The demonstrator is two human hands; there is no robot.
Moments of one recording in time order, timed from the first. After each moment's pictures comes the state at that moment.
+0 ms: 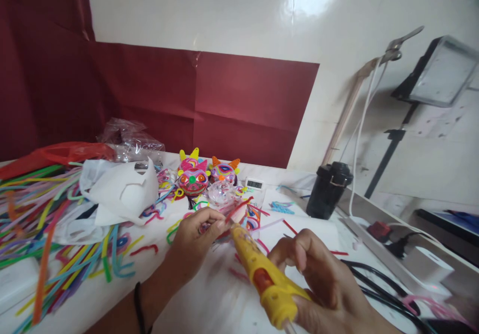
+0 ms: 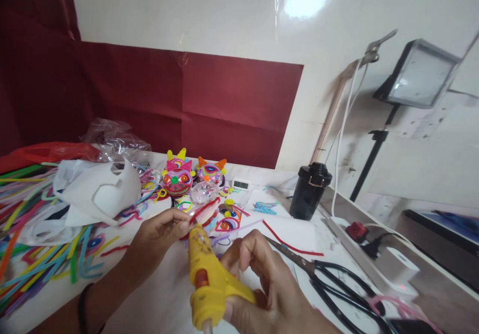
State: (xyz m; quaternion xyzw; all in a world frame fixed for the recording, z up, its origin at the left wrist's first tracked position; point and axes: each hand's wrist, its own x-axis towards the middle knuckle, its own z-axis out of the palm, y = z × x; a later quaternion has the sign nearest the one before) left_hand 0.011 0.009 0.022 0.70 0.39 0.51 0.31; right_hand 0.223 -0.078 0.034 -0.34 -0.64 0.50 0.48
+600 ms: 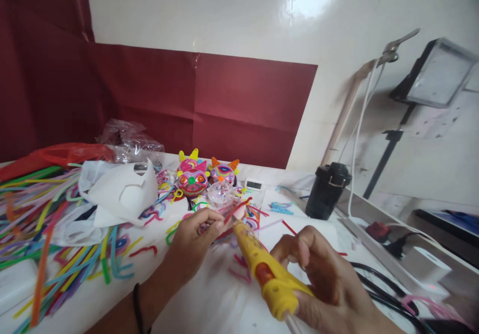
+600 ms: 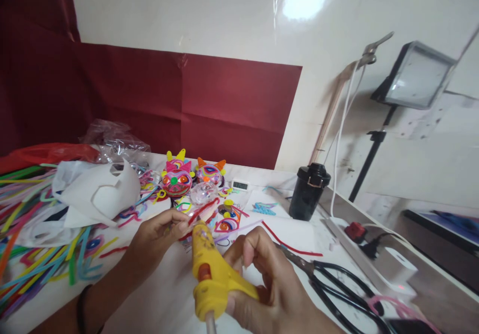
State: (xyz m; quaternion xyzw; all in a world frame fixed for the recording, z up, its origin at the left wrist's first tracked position) left_hand 0.012 0.010 0.022 0.70 0.40 0.51 0.29; right_hand 0.228 -0.075 0.032 -0.30 -0.65 0.48 0.50
